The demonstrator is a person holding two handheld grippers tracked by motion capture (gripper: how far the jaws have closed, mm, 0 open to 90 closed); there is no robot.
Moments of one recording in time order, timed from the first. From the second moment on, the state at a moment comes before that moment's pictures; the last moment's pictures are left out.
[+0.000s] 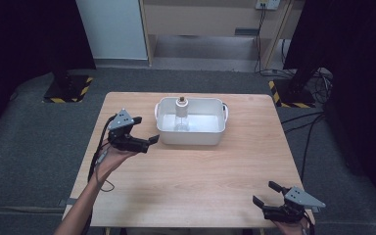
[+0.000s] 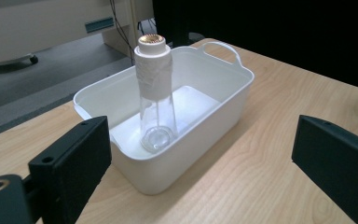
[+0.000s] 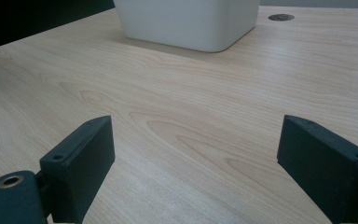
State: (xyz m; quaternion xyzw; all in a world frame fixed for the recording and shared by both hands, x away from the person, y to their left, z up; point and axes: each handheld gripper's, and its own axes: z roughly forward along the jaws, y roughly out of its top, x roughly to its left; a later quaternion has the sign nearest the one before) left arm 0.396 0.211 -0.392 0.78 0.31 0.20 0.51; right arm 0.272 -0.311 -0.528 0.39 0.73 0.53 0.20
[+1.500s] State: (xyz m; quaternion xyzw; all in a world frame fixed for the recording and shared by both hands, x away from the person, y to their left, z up) left arm 0.315 0.279 -0.471 0.73 0.36 0.19 0.55; right arm 0.270 -0.309 -0.526 0.39 0.73 0.52 0.21
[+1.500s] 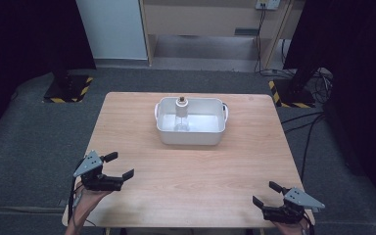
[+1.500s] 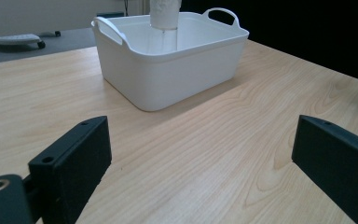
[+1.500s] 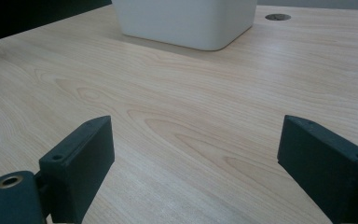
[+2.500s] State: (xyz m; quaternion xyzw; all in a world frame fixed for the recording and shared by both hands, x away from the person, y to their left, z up) left arm 0.288 0.277 -0.528 0.75 0.35 0.16 0.53; right arm 0.269 -0.309 -0.526 0.39 0.73 0.52 0.20
